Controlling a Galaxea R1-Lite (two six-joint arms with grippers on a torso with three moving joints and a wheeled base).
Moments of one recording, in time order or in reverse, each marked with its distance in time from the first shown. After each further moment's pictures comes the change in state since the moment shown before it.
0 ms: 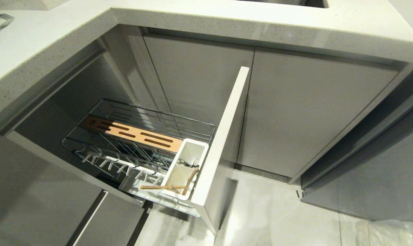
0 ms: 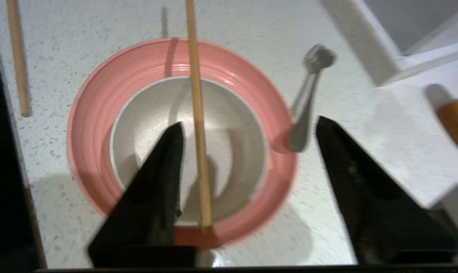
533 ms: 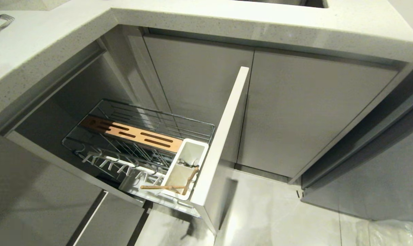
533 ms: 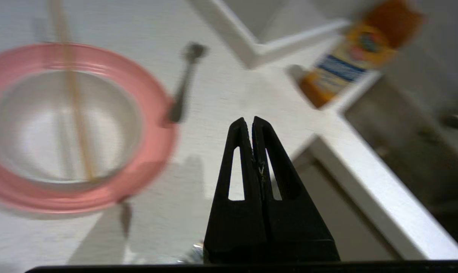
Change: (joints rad) left arm -0.223 -0.159 0.004 -0.063 -0.003 -0.041; right arm 0.000 0.000 0.000 0.000 0.000 0.000
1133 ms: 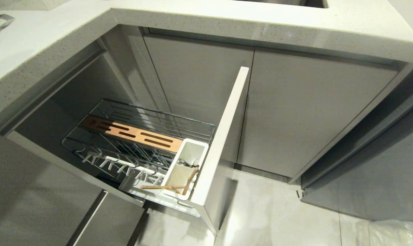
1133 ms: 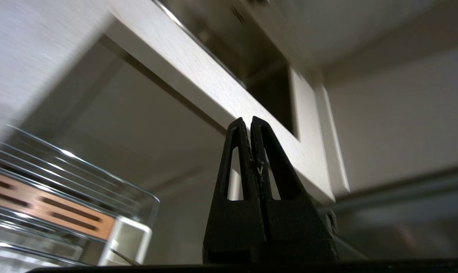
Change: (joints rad) left arm -0.726 -0.003 0.060 -0.136 0.000 -0.077; right arm 0.000 0.000 0.000 0.000 0.000 0.000
